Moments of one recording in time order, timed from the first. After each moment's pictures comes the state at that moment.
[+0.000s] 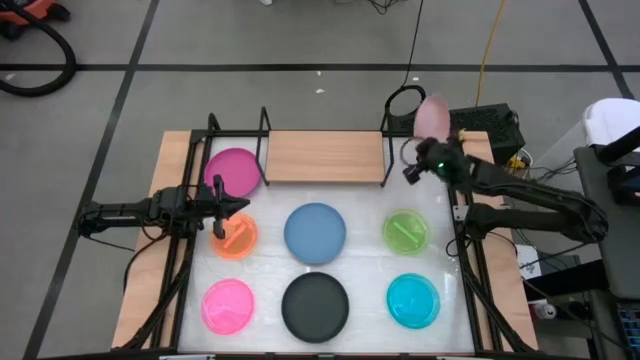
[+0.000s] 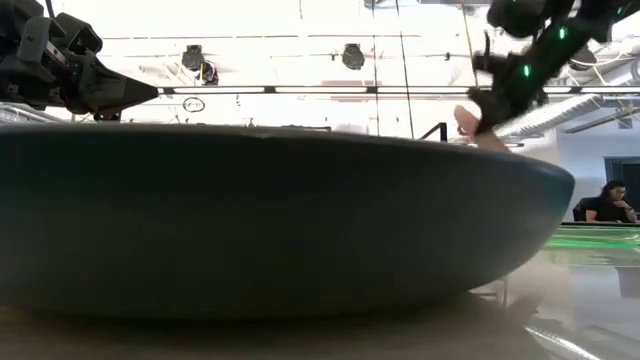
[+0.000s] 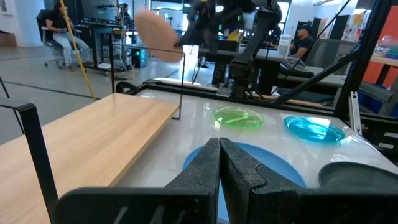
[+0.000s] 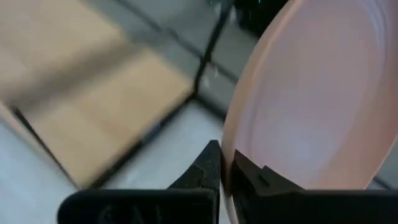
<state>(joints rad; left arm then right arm) 0.02 0.01 0.04 -0.05 -0.11 -0.10 -0.46 0.79 0.62 -0.46 0.58 0.06</state>
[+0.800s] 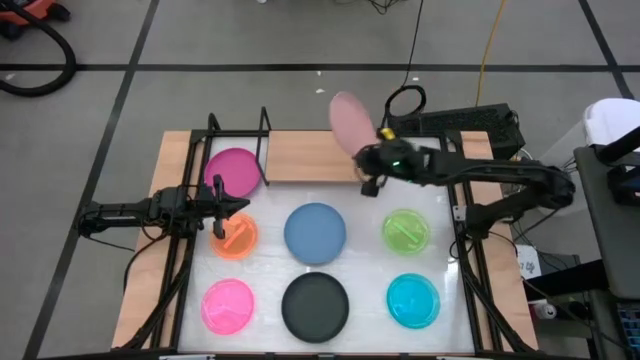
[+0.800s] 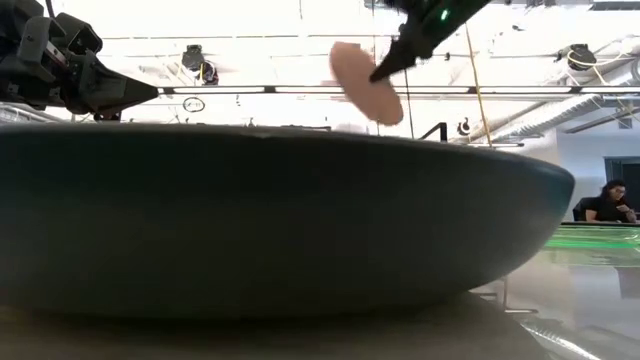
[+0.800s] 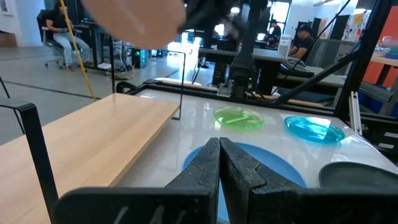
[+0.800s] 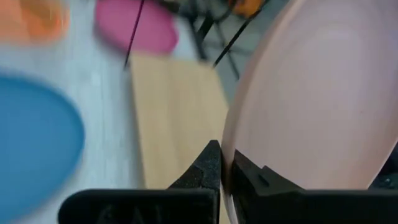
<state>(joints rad) 0.02 0.01 0.04 -0.05 -0.11 -0.10 -0.21 1.31 1.05 -0.32 0.33 -0.37</state>
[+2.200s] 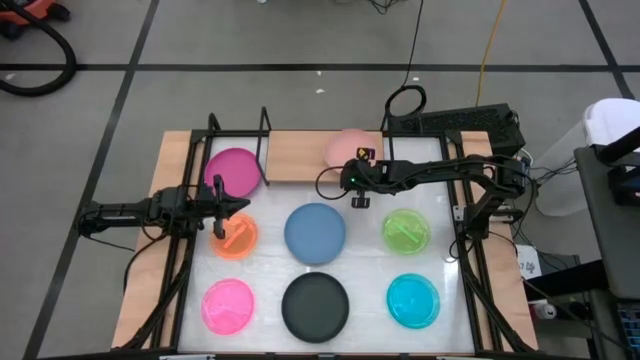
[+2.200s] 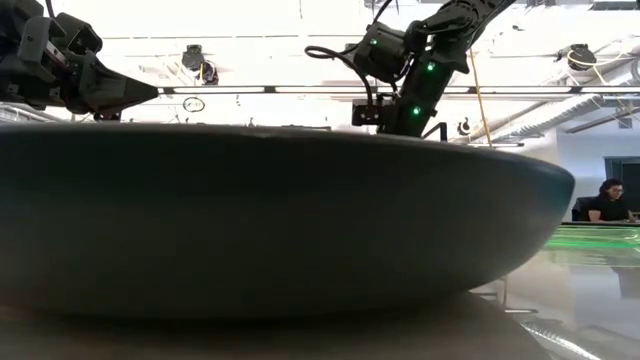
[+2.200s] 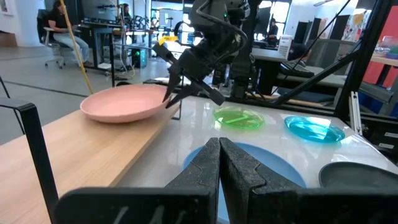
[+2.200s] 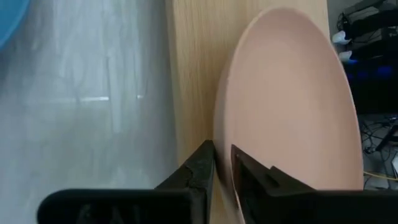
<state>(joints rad) 0.02 0.01 0.04 -0.05 -0.11 -0.10 -0.23 1.68 1.05 -0.39 0.42 -0.34</state>
